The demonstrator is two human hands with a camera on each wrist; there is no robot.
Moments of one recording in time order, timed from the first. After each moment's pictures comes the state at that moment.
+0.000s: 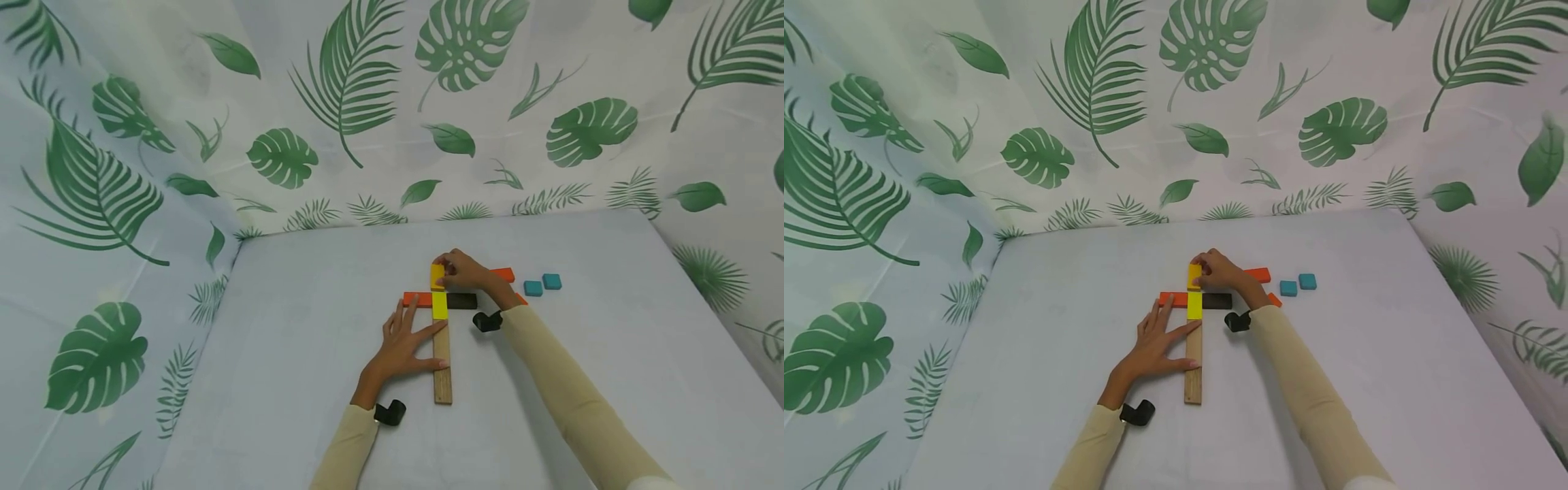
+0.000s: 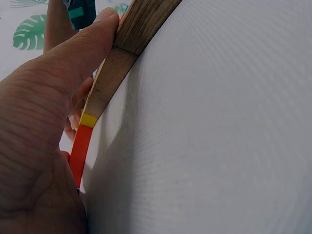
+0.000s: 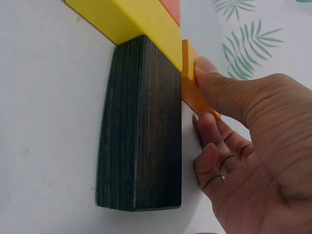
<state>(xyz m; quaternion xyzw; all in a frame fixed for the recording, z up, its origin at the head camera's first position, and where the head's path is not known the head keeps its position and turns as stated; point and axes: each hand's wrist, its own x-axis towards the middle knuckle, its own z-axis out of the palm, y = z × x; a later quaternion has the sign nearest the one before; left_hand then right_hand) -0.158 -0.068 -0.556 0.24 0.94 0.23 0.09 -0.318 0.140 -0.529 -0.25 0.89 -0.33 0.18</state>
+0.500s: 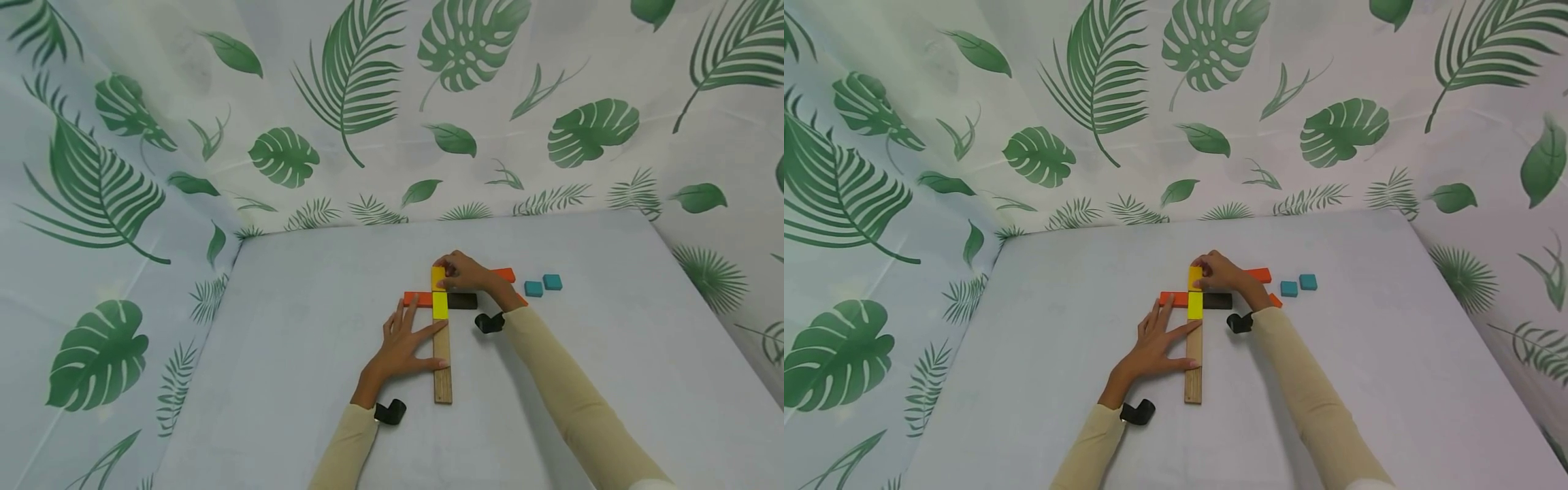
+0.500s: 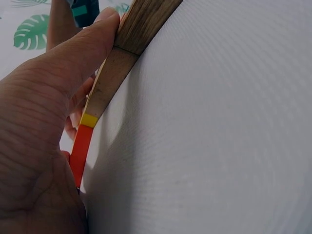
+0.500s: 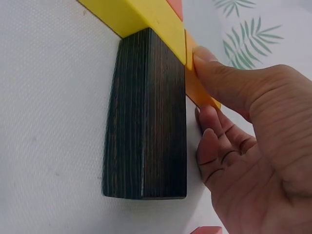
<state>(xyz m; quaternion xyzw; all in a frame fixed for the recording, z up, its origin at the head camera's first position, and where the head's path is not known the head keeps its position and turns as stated) -0.159 -0.069 -0.558 0.23 0.94 0.23 0.09 -0.316 0.142 -0.529 -0.26 0.89 -0.33 0.19</state>
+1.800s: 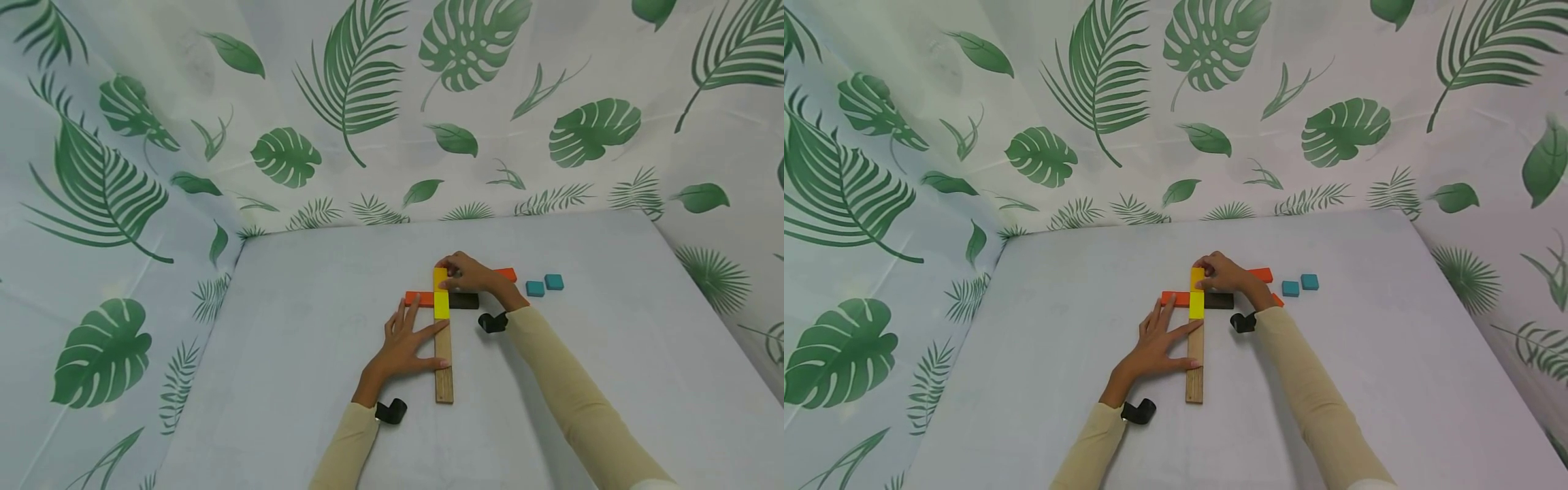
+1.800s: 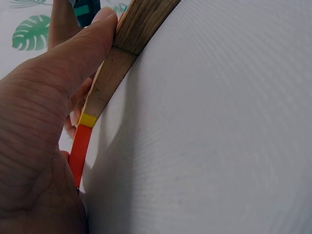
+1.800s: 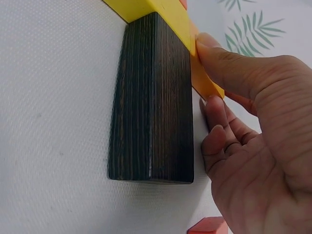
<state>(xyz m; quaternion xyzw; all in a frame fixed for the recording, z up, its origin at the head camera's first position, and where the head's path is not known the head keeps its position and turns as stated) -0.160 -0.068 -0.558 0.23 0.94 0.22 0.10 -0.313 0.143 -0.526 -0.23 0.89 -0.33 0.22</state>
